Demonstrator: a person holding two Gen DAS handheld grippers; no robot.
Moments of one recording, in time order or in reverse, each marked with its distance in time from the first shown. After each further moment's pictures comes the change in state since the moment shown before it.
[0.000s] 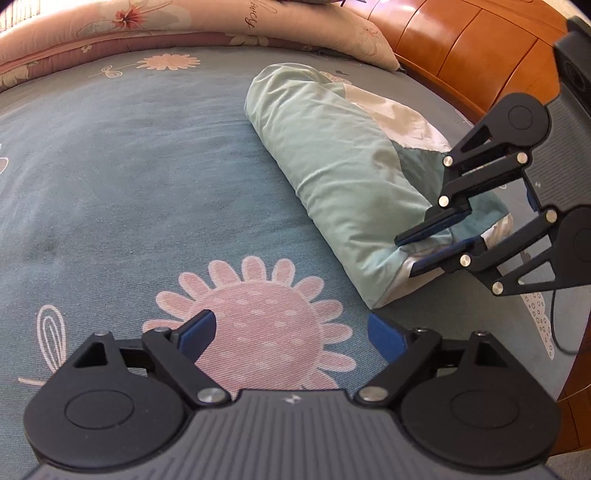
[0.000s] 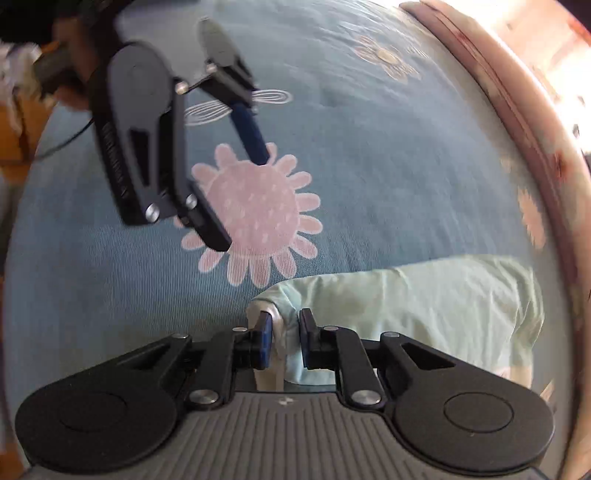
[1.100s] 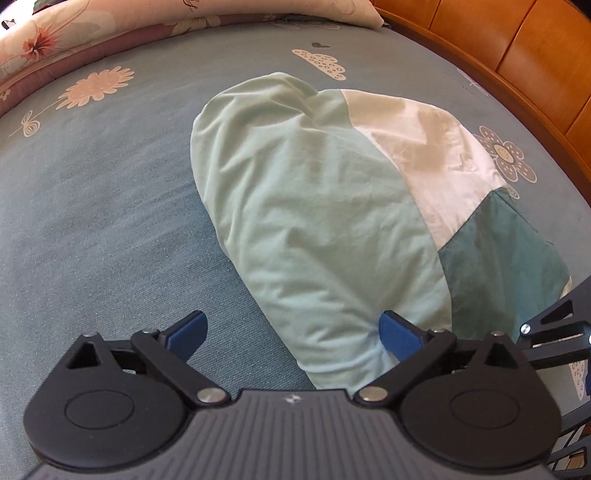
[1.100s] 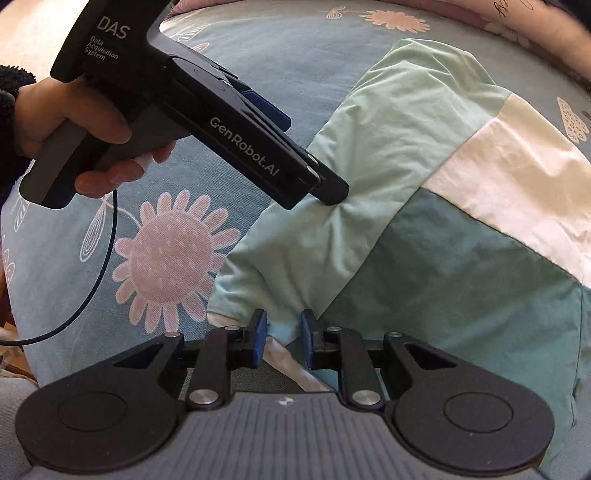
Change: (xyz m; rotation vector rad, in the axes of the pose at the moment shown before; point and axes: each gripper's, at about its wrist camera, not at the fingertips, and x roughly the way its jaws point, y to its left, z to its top) left arm 0.096 -0.015 0.142 0.189 0.160 0.007; right arm 0.020 -0.046 -0.057 0.790 -0.081 0.088
